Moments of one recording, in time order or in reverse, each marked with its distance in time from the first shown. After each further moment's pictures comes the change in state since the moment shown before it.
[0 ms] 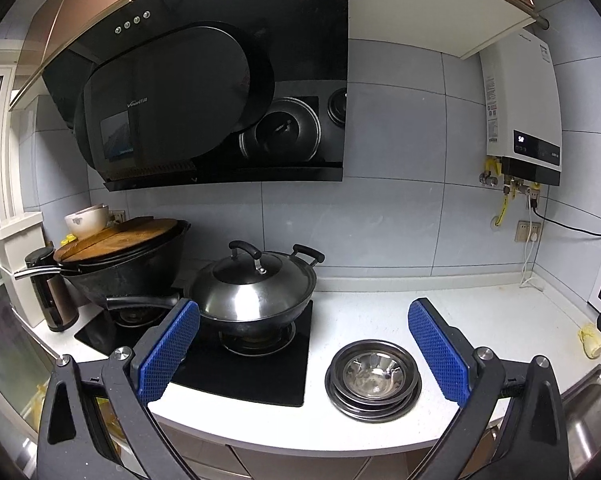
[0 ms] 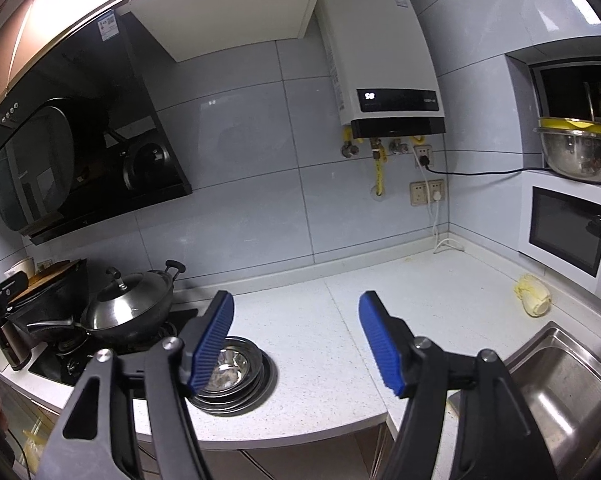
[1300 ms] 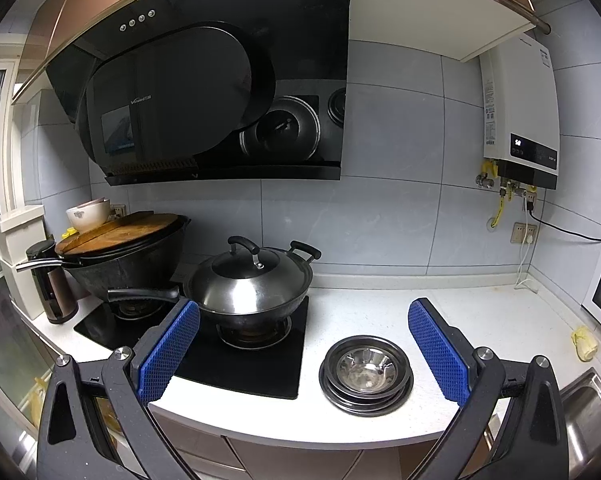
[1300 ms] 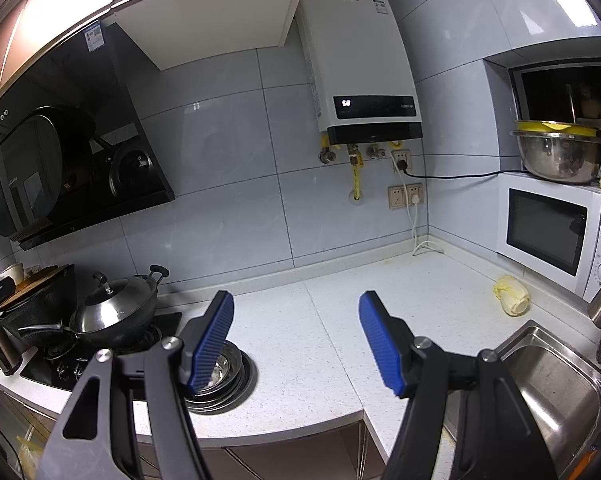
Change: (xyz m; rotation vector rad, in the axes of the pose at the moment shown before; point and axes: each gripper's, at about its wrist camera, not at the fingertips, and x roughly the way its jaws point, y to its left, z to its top) left arm -0.015 0.007 0.001 -0.016 0.009 -0.020; right arm -0.020 -0.017 0.006 0.009 -0.013 -0.042
